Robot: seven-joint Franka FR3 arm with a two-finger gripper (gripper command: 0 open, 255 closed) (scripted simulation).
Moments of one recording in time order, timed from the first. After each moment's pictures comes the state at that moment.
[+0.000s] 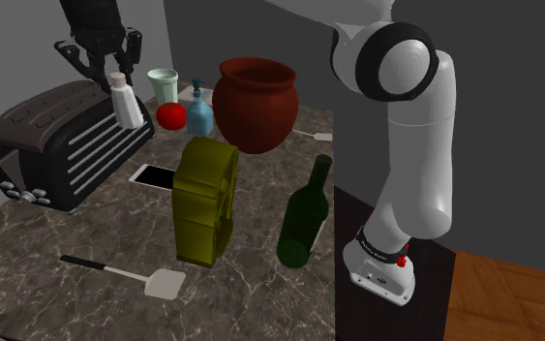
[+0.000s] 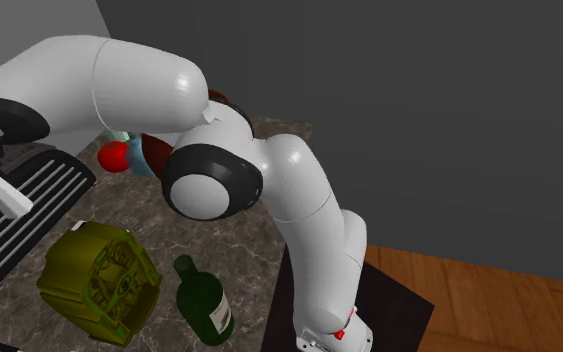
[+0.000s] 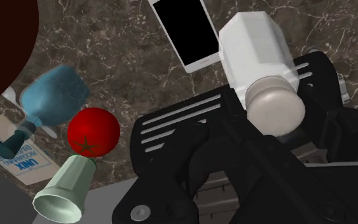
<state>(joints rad) 0.30 0.44 0.44 -1.00 -0.34 1.49 0.60</state>
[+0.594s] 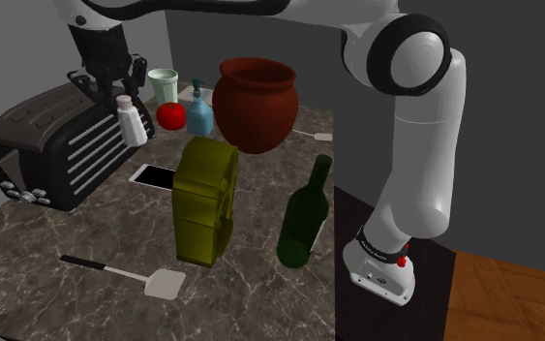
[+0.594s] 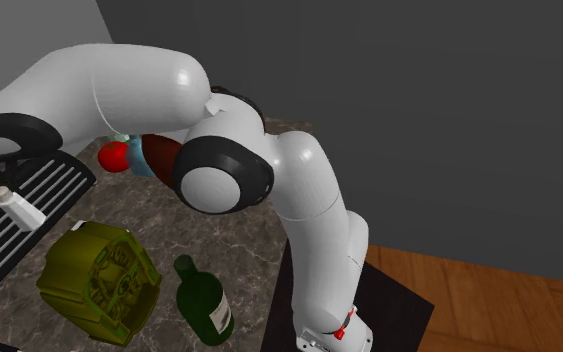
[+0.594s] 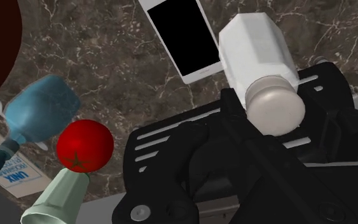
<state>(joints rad) 0.25 0.38 0.44 -1.22 -0.32 1.64 0.62</state>
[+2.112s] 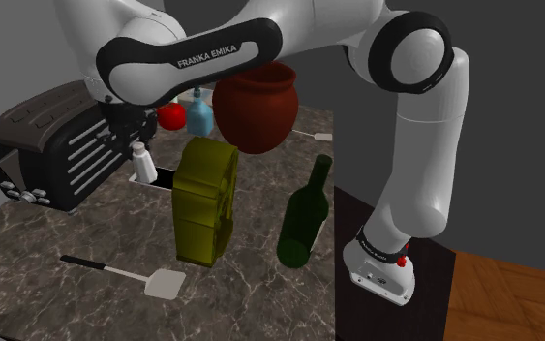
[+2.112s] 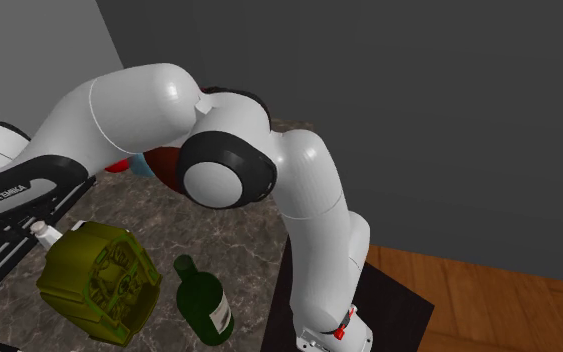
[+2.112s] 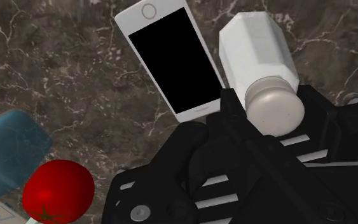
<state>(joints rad) 0.21 0.36 0.43 -1.56 -0.32 1.96 0.68</state>
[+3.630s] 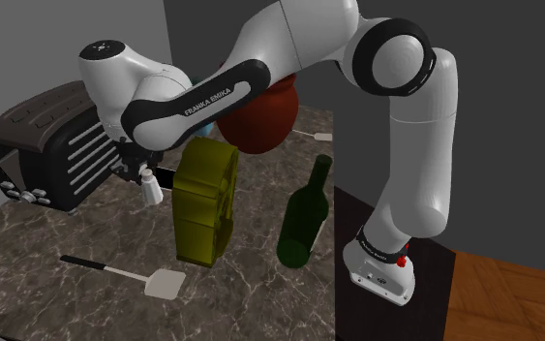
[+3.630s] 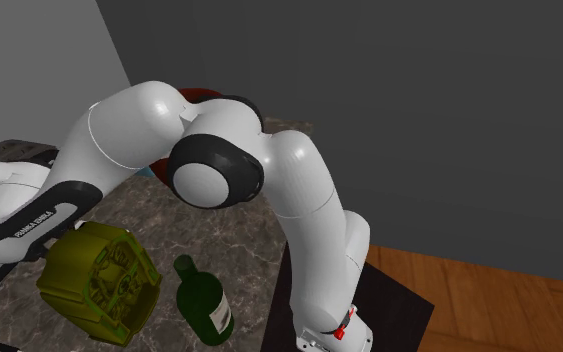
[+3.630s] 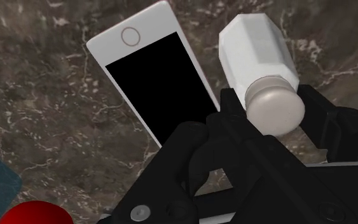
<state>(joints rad) 0.21 0.43 0.41 -1.69 -0.38 2.14 0.73</state>
